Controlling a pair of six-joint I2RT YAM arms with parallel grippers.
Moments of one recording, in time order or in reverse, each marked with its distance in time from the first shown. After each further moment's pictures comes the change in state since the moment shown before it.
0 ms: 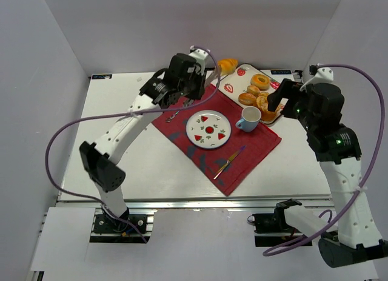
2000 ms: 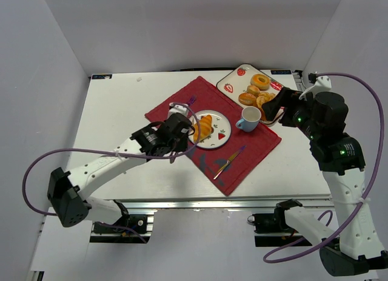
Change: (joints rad) left arm -0.220 -0.495 -0.851 -0.020 -0.315 -0.404; right arm 0.000 -0.106 -0.062 -0.035 -0.159 0.046
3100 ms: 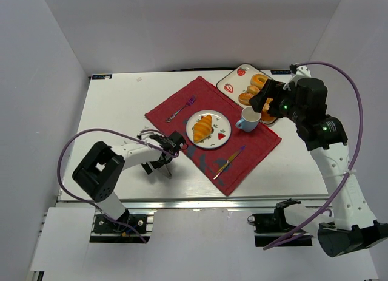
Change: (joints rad) left arm 0.165 0.297 -0.290 -0.009 -0.313 -0.844; right arm 0.025 0.173 0.012 0.073 -0.077 0.022
